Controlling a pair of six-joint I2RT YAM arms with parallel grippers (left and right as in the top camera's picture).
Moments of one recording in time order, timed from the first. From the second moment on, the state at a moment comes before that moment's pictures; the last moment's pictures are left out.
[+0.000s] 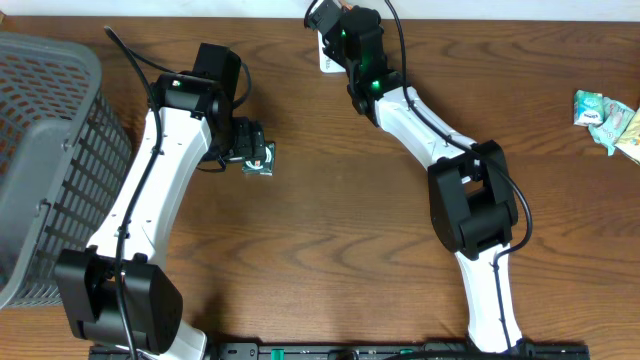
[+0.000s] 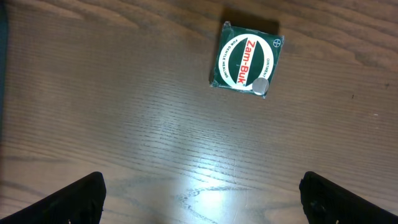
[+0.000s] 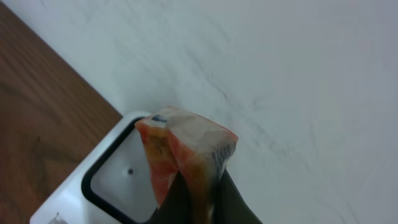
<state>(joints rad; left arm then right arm) -0.19 1.71 1.54 -1.23 -0.06 -0.33 0.44 2.33 1.86 0.18 0.24 -0.65</state>
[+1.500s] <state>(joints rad) -0.19 1.71 1.54 -1.23 -0.06 -0.33 0.19 2.31 1.87 -0.21 0.51 -0.64</state>
